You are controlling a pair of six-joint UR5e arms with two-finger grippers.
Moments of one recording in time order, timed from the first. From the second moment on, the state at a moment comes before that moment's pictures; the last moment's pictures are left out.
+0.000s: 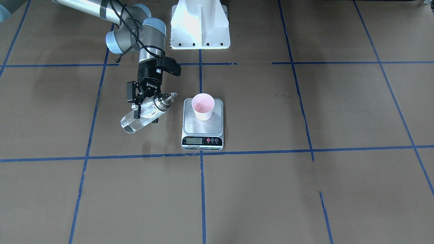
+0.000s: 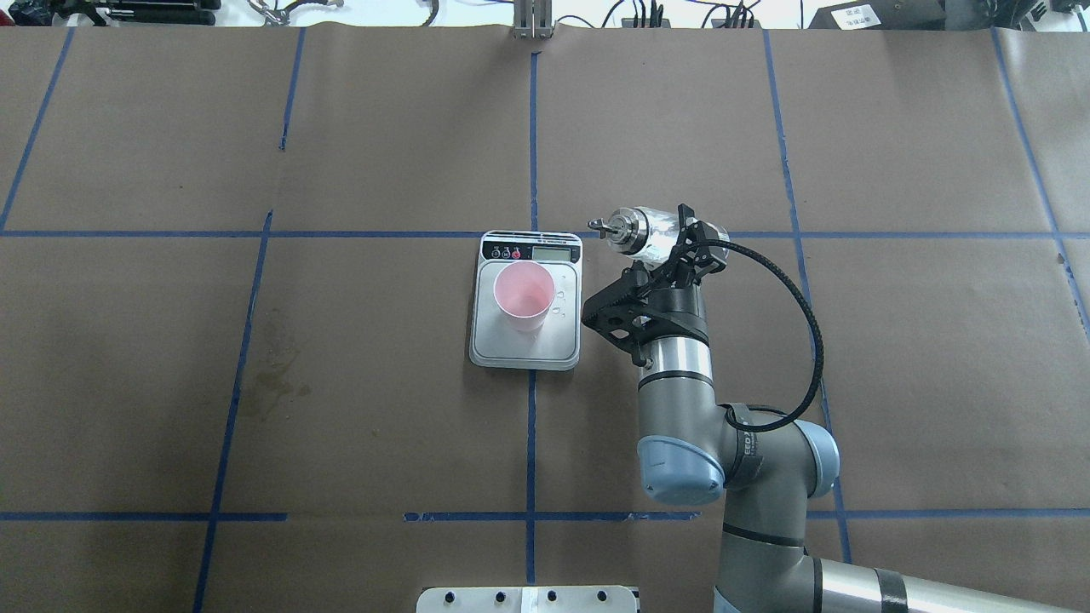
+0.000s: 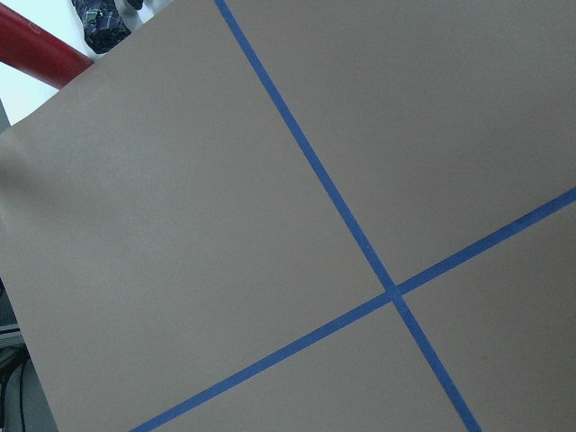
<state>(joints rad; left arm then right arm) -1.55 -1.64 -1.58 -1.81 -2.15 0.31 0.25 -1.14 1.61 -1.05 0.40 0.37</state>
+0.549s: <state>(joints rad) -1.55 -1.63 -1.55 -1.84 -2.16 0.31 0.22 -1.10 1.61 -1.14 0.30 0.26</state>
